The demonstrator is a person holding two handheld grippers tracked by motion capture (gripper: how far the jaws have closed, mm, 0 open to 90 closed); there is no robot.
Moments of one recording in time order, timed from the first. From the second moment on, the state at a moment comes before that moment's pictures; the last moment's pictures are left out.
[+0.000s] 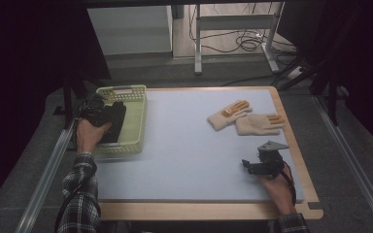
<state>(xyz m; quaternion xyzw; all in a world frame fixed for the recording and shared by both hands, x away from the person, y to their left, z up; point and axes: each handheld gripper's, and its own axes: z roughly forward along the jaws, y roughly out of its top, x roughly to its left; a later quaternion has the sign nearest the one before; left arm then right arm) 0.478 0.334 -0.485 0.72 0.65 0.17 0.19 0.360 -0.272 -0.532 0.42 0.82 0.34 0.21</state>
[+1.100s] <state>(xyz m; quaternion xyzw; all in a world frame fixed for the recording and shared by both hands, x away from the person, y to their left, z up) 0.404 0.287 -0.447 0.77 0.49 0.17 0.36 0.360 -0.272 -0.531 0.42 0.82 0.34 0.21</state>
